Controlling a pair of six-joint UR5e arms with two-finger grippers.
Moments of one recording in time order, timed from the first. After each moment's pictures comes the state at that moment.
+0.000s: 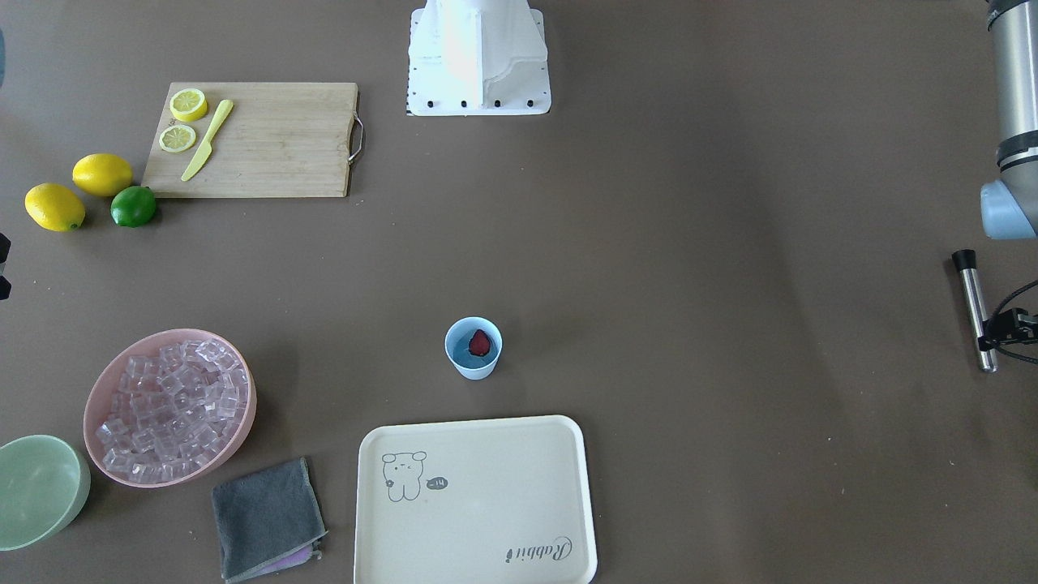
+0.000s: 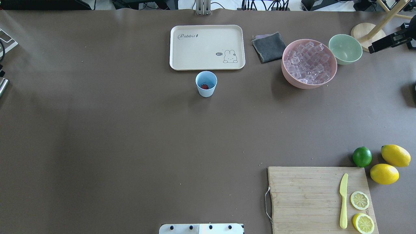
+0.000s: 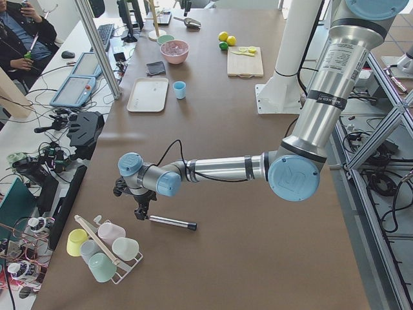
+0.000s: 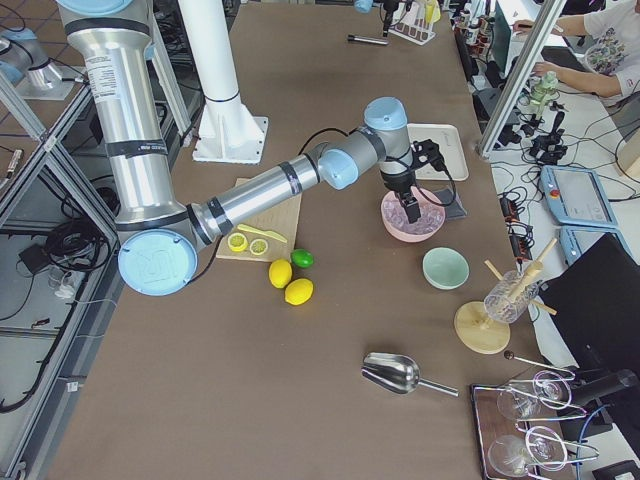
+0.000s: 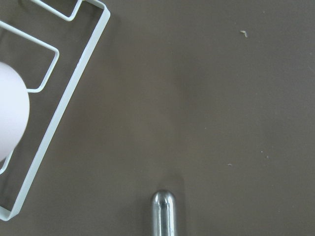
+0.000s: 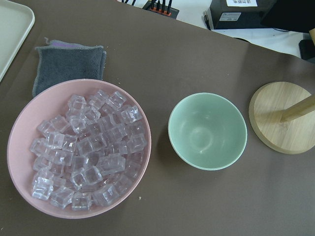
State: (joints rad) left arm -1.31 -1.90 -1.10 -1.94 -2.27 -0.12; right arm 1.24 -1.40 1.88 -1.38 2.13 0.34
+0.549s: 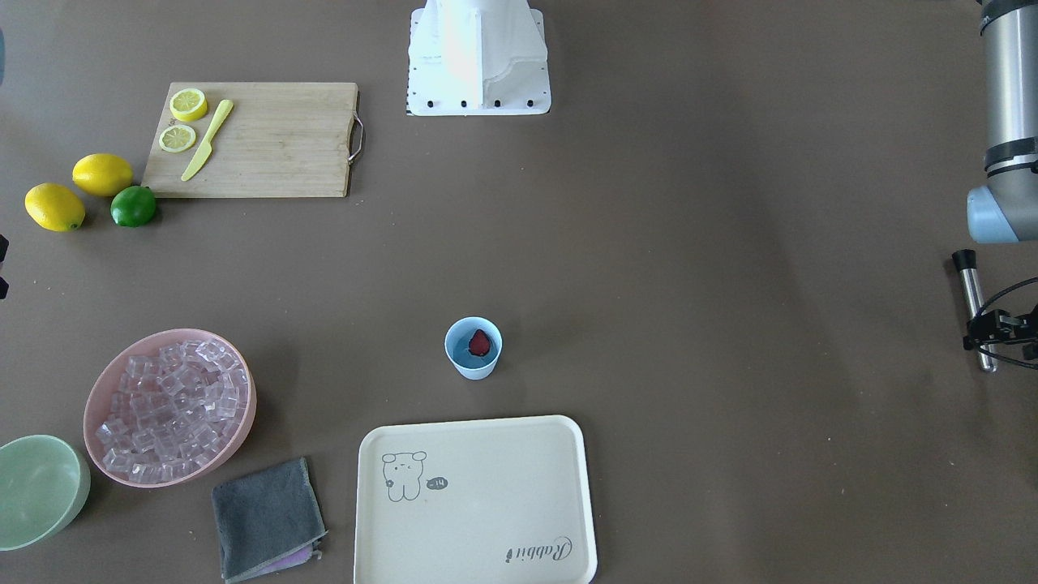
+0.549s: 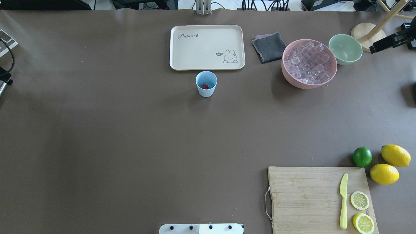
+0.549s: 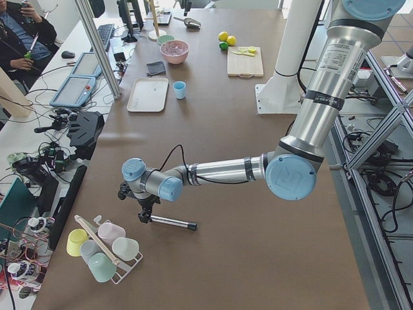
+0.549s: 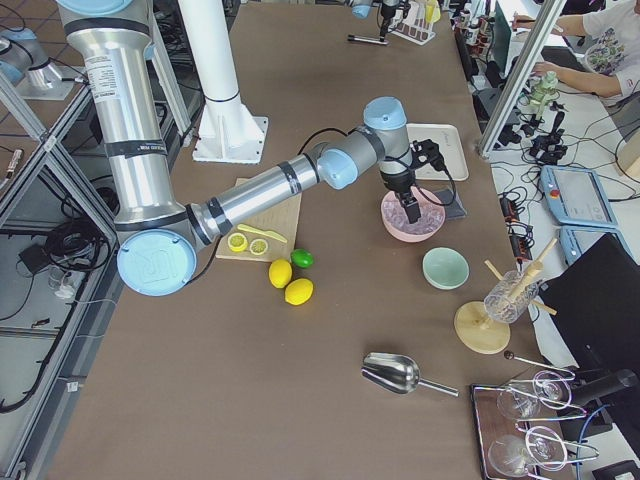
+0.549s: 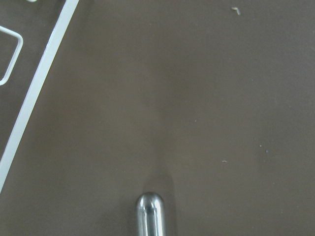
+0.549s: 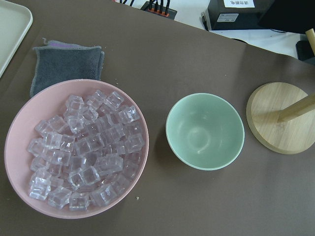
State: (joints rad) left arm -1.28 -1.90 -1.03 -2.00 -2.27 -0.12; right arm 1.24 -1.40 1.88 -1.38 2.12 0.35
